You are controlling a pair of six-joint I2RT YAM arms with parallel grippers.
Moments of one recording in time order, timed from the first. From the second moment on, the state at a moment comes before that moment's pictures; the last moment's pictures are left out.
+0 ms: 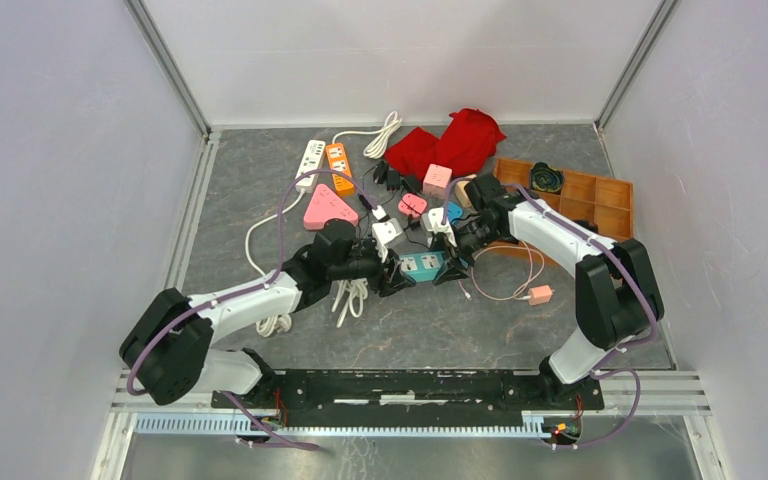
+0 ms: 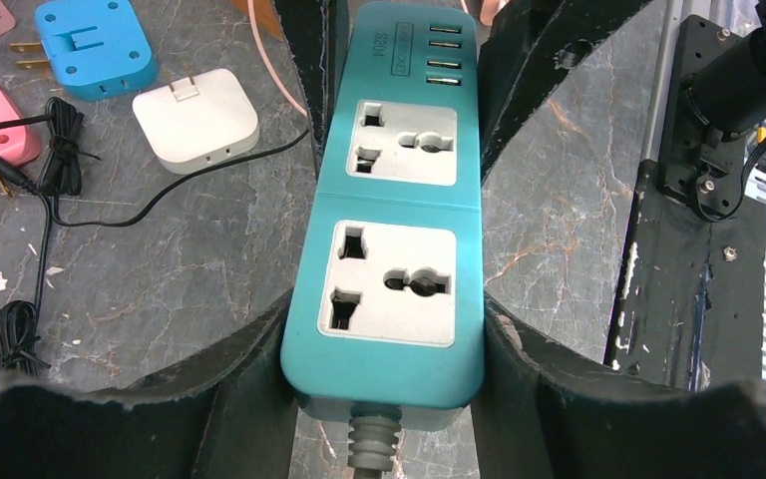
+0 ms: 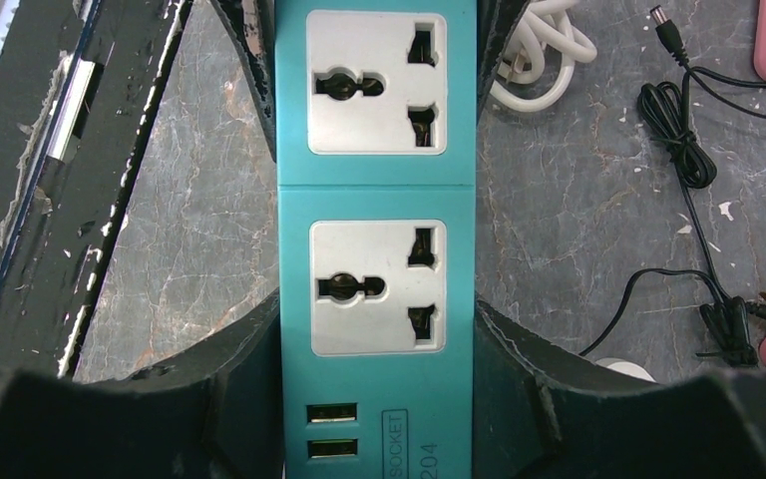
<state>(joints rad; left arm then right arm) -0.74 1.33 0.65 0.27 0.51 0.02 0.42 1.64 1.13 -0.81 -1.00 -1.21</state>
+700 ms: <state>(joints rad) -0.74 1.22 0.56 0.27 0.51 0.03 0.42 1.62 1.10 -0.80 -1.06 -1.27</state>
